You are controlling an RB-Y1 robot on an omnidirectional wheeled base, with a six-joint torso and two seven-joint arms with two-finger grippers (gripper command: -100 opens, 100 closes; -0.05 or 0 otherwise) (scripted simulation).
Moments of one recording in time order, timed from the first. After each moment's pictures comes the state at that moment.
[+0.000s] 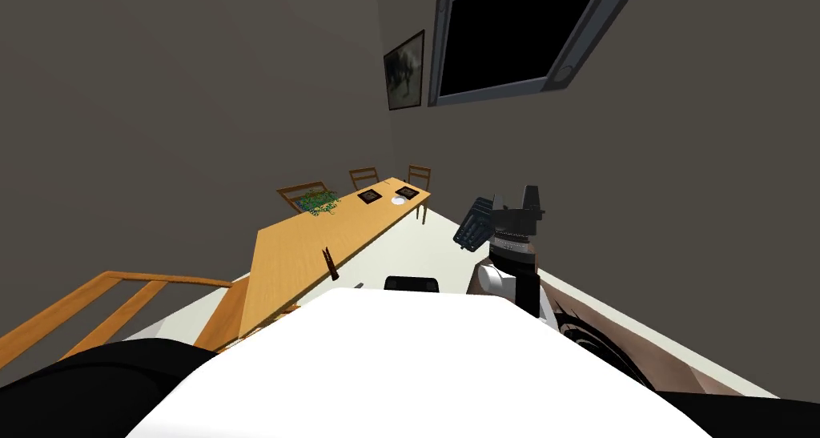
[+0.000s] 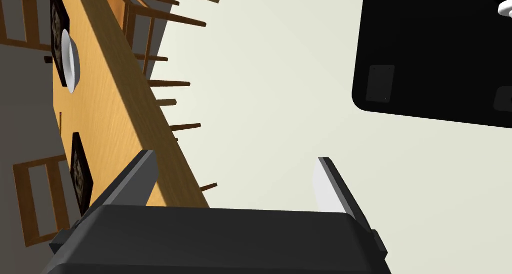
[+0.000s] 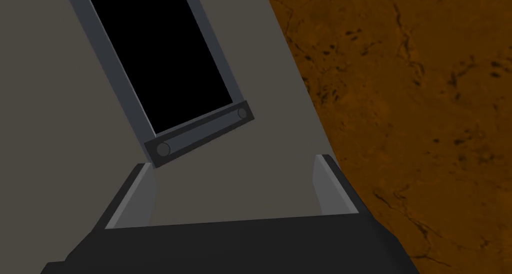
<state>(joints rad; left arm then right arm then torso) 0.80 0.70 -0.39 -1.60 -0.28 -0.28 0.81 0.47 -0.04 -0.07 -2.32 0.00 -0.47 -0.11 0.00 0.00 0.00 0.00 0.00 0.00</state>
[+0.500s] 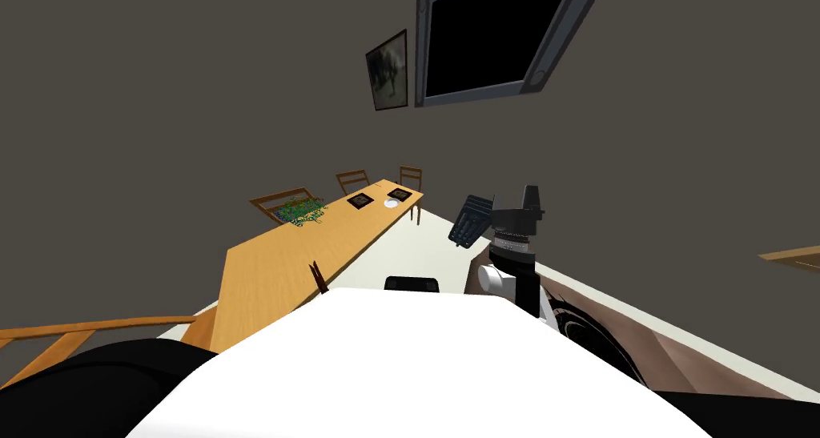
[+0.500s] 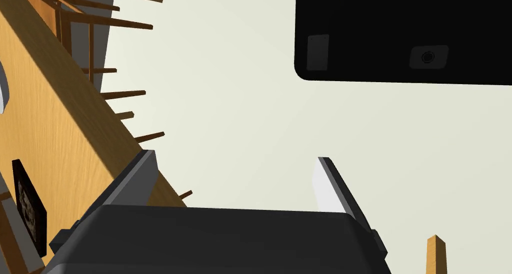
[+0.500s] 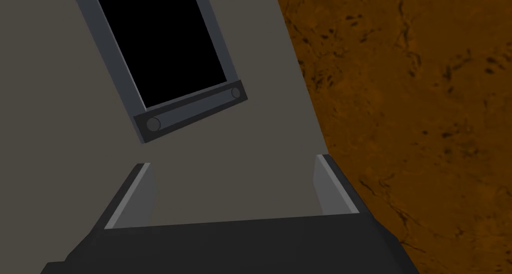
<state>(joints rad) 0.83 0.82 -0.45 -1.55 -0.25 -0.23 0.85 0.47 -0.04 -0.07 -2.32 0.00 -0.47 -0.11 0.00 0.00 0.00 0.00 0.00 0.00</state>
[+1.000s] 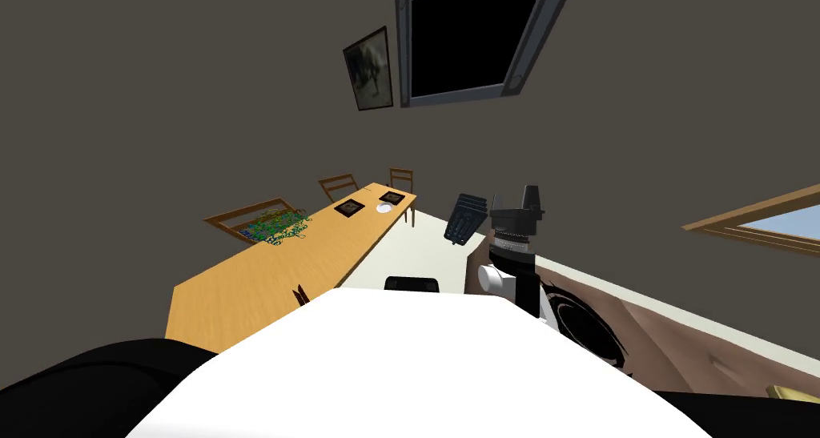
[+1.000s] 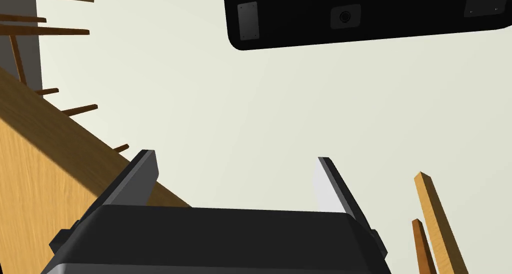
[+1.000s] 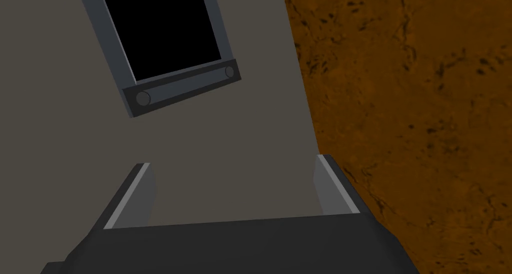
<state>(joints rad) 0.84 0.92 -0.53 -1.44 -0.21 -0.21 0.86 0.47 -0.04 -0.07 -2.32 0.00 -0.47 -0.11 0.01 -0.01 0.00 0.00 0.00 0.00</state>
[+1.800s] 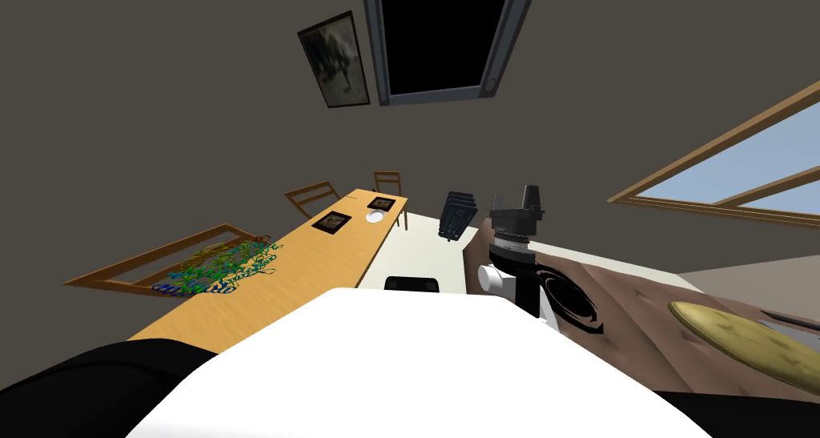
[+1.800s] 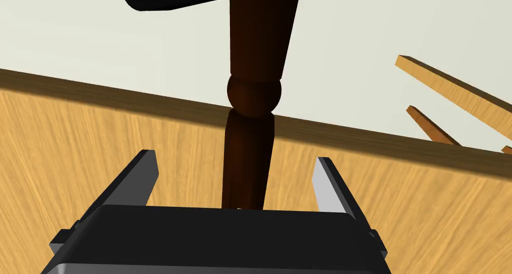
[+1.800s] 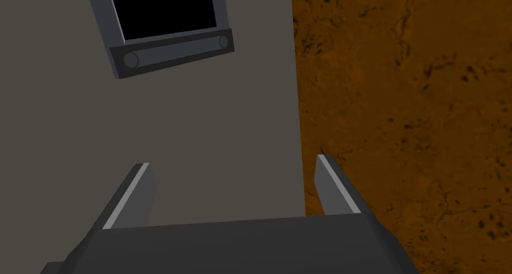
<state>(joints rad) 0.84 1.08 -0.66 -1.32 -0.15 -0.18 0.86 0.47 -0.04 -0.07 -2.32 0.00 -0.47 -0.11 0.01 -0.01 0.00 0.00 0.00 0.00</state>
